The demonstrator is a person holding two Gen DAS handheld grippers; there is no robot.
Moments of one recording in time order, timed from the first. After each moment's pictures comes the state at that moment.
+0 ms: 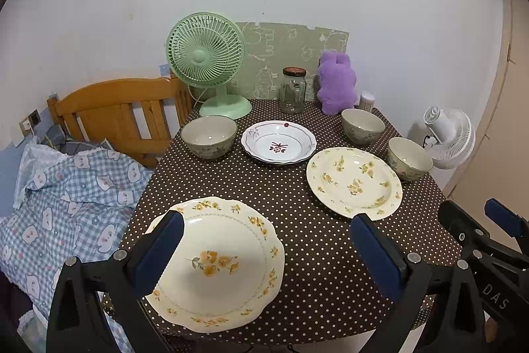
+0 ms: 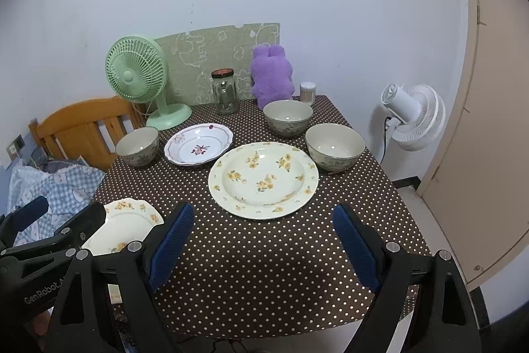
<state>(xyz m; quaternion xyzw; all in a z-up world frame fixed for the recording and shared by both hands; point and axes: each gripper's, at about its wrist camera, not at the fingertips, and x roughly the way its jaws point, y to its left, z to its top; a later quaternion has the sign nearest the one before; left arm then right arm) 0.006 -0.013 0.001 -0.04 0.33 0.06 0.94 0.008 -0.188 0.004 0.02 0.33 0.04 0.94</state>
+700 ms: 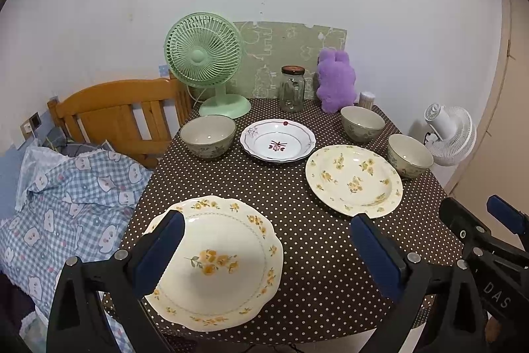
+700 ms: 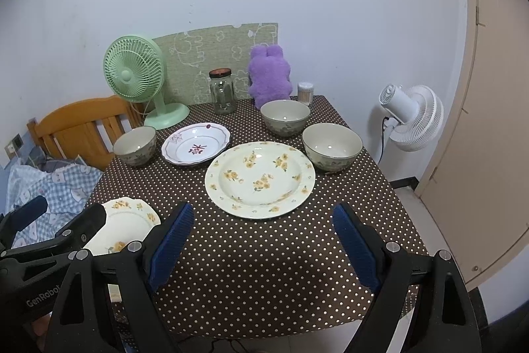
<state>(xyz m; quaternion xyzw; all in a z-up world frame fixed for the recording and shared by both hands) 0.002 -0.017 -0.002 -0.03 0.33 0.06 0.94 0.008 -0.191 0.004 0.02 0.33 0.04 0.94</state>
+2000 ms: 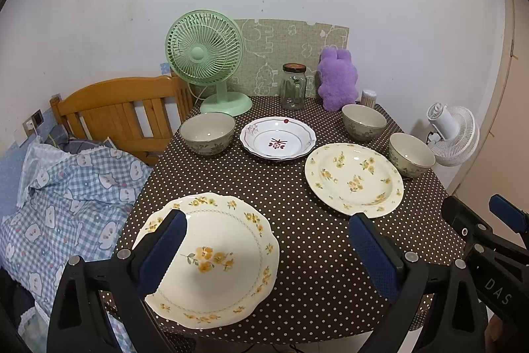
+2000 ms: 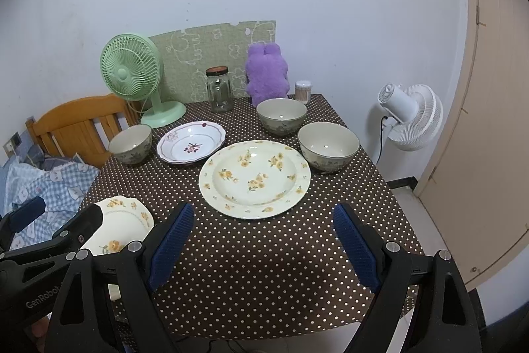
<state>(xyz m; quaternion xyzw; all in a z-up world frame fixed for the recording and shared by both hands) 0.004 -0.023 -0.003 -0.03 0.33 0.07 0.94 0.011 -0.199 0.000 0.01 0.33 0.04 0.94</state>
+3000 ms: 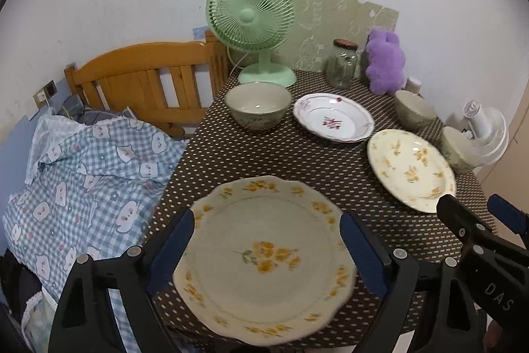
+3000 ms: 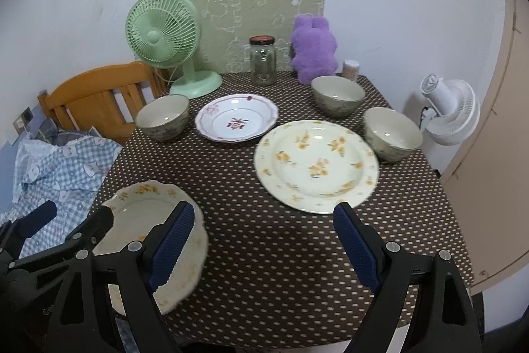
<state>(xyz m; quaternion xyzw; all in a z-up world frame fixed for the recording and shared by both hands) 0.031 0.063 -0.040 -0.05 0.39 0.11 0.91 0.055 -0.094 -0.026 -0.01 0.39 0.08 0.92</state>
